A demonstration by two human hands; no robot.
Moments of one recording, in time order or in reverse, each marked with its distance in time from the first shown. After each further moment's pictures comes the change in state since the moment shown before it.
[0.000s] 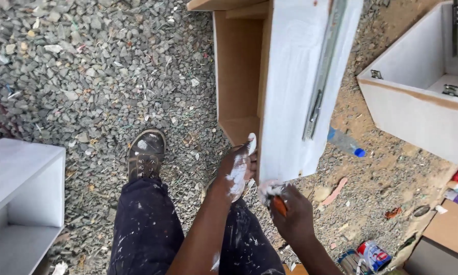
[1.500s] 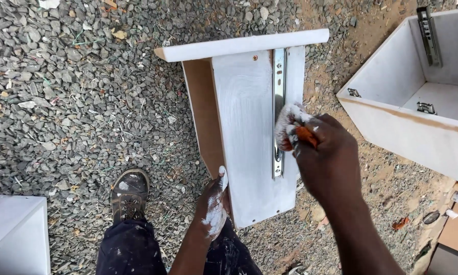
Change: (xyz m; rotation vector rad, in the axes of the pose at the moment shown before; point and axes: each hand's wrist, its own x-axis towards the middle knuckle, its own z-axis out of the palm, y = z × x) left_hand -0.025 0.034 0.069 0.109 0.123 0.034; right_hand 0.221 -0.048 -0.137 -0.095 -0.044 0.405
